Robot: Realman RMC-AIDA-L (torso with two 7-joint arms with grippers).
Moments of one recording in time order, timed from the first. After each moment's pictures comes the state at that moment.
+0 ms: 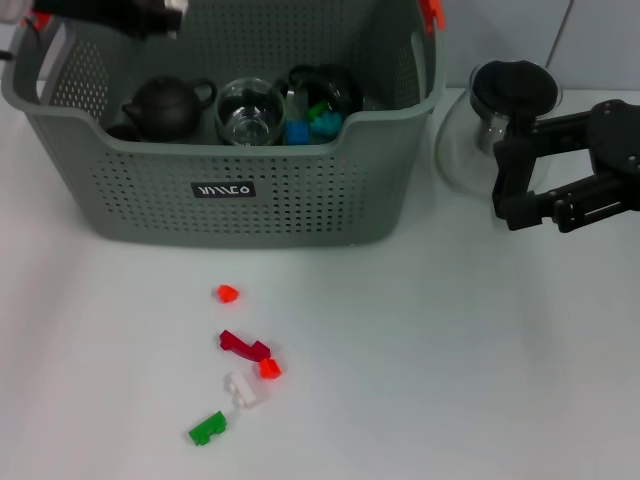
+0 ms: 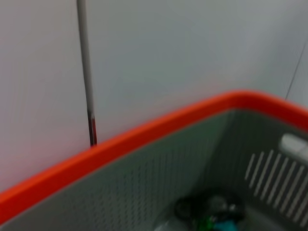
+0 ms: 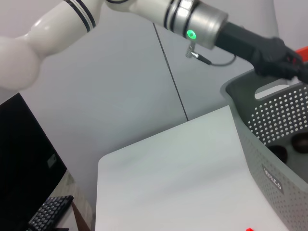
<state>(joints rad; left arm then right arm) -0.81 -1.96 -2.38 -1.03 -0.73 1.28 -2.14 0.74 1.91 -0.76 -0.96 -2.00 -1.98 1.91</state>
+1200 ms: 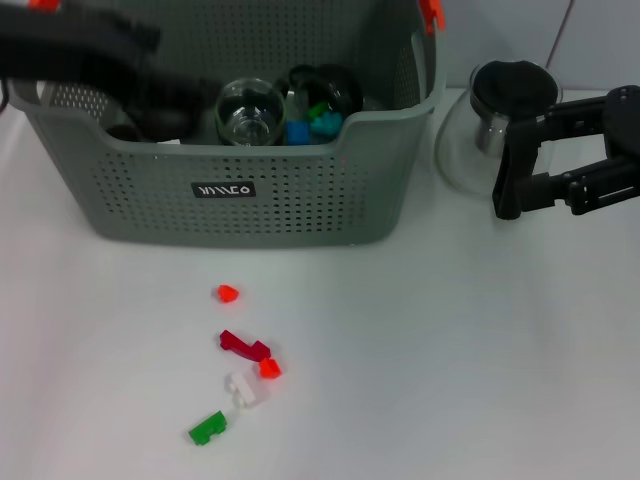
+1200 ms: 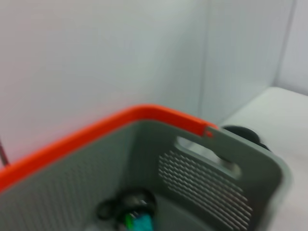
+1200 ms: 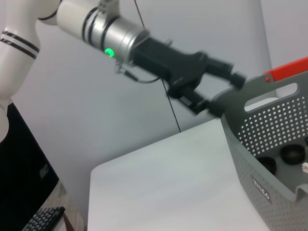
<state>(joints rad) -0.52 -2.18 -2.33 -1.81 -0.80 1.73 -2.26 0.74 1.90 -0.72 -0.94 -1.99 -1.98 1.88</state>
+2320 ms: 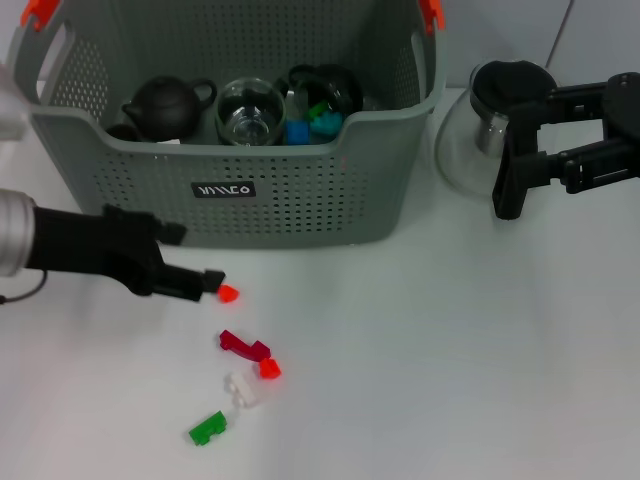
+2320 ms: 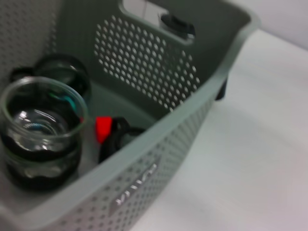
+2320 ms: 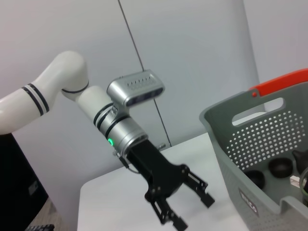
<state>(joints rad) -0.43 -2.16 -2.35 -1.28 -0.81 1.63 -1.88 0.74 1.90 -0.69 -0.89 -1.99 -1.95 1.85</state>
